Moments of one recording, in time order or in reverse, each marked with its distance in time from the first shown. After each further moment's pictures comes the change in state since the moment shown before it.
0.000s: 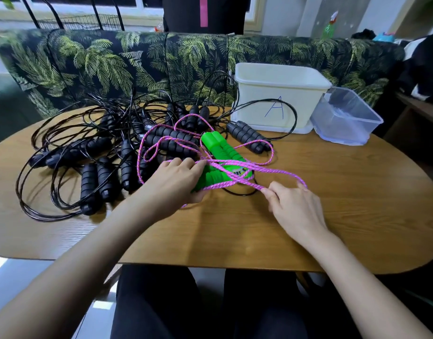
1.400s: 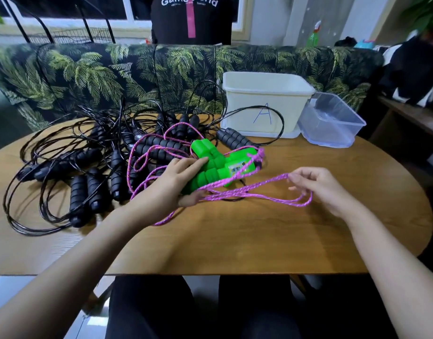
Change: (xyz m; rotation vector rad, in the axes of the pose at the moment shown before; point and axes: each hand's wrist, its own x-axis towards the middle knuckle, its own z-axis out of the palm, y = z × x) left_hand 0.007 -0.007 0.015 -0.525 0.189 0.149; right_hand 0.043 0.095 -0.013 1.096 -0.151 0.113
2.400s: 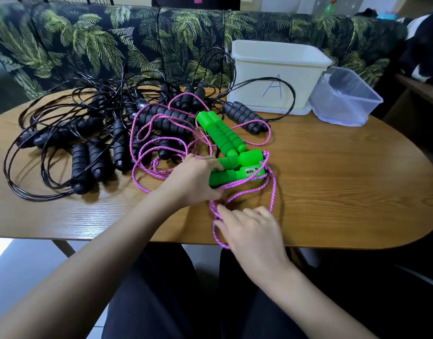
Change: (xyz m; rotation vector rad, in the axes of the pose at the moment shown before) left_hand 0.002 0.023 0.044 0.044 -0.306 -0.387; right_hand -0.102 0.006 0.179 -1.132 0.338 -0.669
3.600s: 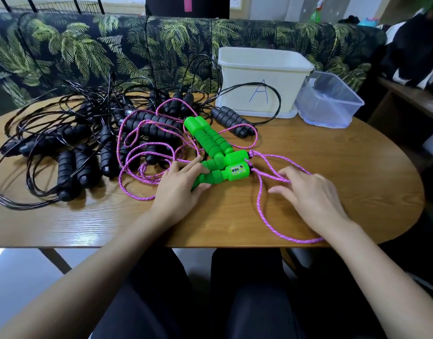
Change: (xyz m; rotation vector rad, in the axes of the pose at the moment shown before) left_hand -0.012 -0.003 0.036 -0.059 0.391 0.044; right_hand 0.019 0.136 -0.035 -0.011 -0.215 0.188
